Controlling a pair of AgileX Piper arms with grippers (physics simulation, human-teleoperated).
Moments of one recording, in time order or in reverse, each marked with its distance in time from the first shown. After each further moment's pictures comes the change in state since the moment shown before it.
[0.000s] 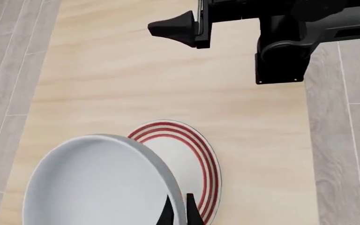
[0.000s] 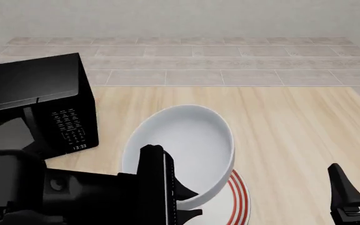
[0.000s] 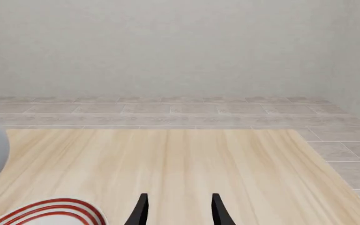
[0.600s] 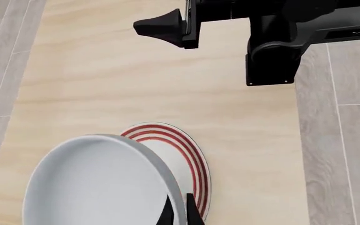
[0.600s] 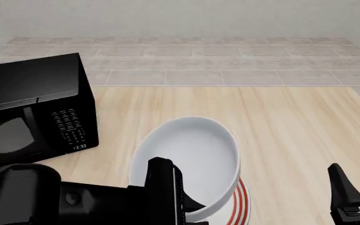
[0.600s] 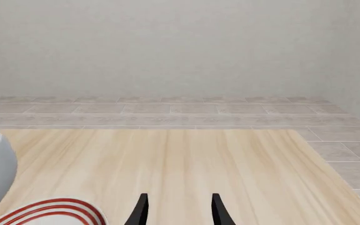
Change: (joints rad) left arm -0.037 0.033 0.037 -0.060 -0.039; right arm 0.000 0.000 0.000 0.000 0.000
